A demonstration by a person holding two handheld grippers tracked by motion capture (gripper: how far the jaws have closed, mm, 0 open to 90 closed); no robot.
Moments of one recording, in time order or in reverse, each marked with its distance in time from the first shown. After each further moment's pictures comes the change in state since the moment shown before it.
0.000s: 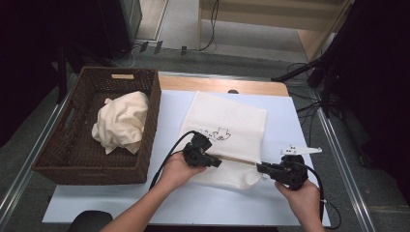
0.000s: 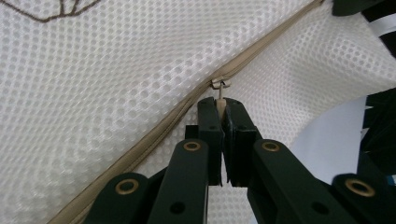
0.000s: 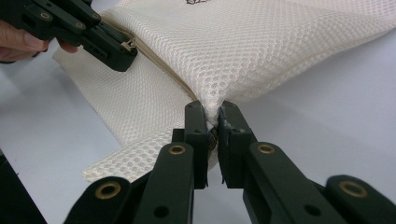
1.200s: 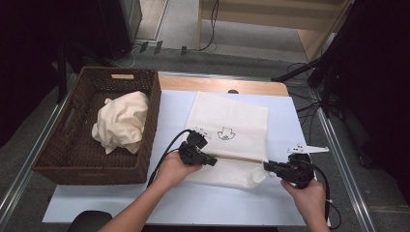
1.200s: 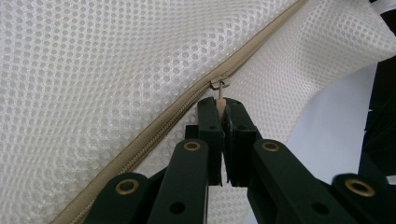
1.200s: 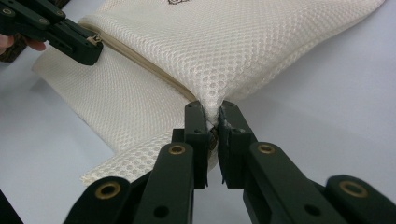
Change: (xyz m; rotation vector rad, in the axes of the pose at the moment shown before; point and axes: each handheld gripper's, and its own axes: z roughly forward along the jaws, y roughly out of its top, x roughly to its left) left arm 0.009 -0.004 -0.007 0.010 -0.007 -0.040; right arm -0.018 -0.003 -0.007 0.001 -0.044 0.040
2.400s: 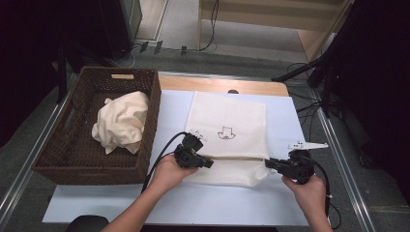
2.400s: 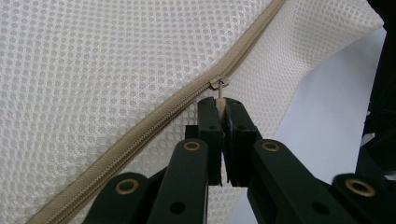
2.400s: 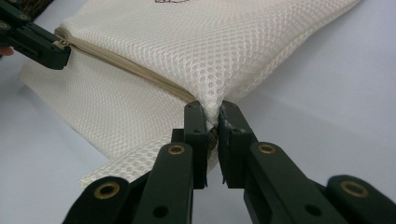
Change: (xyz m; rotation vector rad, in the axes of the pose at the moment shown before) left arm -0.002 -0.012 -0.009 -0.006 0.015 -0.014; right arm -0.014 0.005 0.006 0.016 -0.008 0.008
